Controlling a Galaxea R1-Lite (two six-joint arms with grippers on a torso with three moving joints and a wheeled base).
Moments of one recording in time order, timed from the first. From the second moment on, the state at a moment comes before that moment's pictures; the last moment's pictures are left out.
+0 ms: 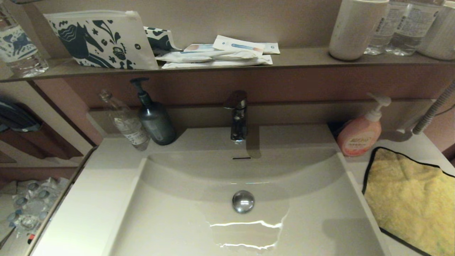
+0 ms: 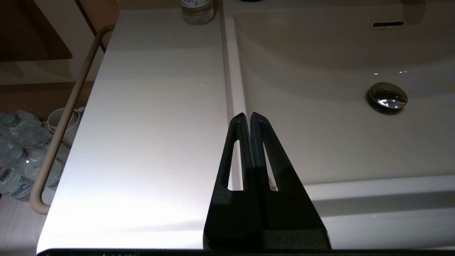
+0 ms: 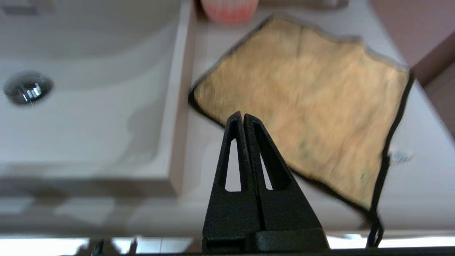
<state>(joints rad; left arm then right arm) 0.00 0.00 0.00 0.01 -0.02 0.03 0.00 0.01 -0.08 0.04 0.00 -0.05</state>
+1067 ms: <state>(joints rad) 0.00 0.00 0.00 0.01 -0.02 0.03 -0.05 0.89 -0.68 0.17 -0.24 -0.05</state>
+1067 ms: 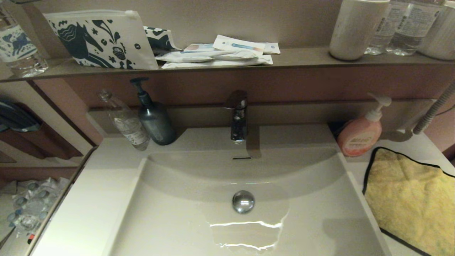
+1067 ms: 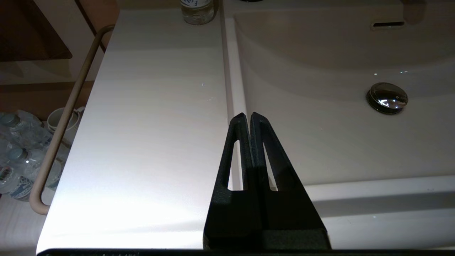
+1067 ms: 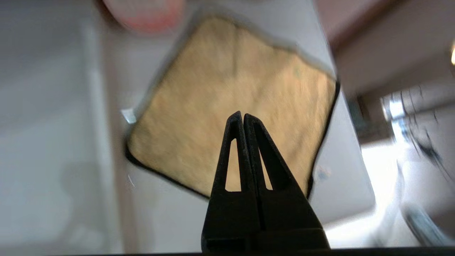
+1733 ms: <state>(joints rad) 0.00 0.00 0.00 0.01 -0.02 0.03 -0.06 1.26 -0.68 0.22 -0.18 -0.09</state>
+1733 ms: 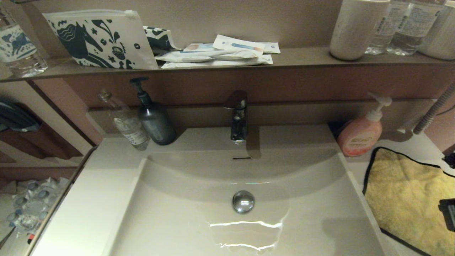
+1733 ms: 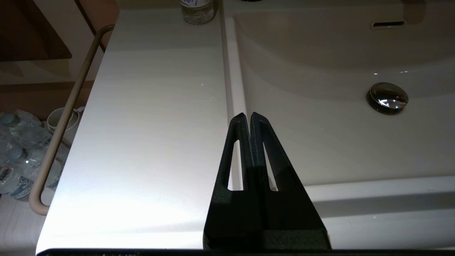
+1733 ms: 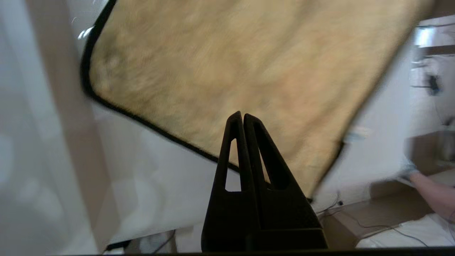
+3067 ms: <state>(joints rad) 0.00 0.00 0.00 0.01 -0.02 0.03 -0.22 1.69 -0.46 -0.39 0.02 -0.12</state>
